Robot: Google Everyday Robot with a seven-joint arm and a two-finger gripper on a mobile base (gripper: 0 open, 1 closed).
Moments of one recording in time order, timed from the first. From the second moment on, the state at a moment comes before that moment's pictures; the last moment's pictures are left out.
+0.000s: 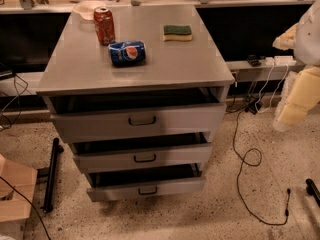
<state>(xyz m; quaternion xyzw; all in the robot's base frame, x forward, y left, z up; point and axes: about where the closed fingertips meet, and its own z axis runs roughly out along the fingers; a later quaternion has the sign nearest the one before) 0.438 -0.217 0.976 -0.60 0.78 -0.03 0.16</state>
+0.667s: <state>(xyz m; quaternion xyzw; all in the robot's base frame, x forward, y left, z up) 0.454 -0.210 0.966 -0.61 0.77 -0.01 0.19</state>
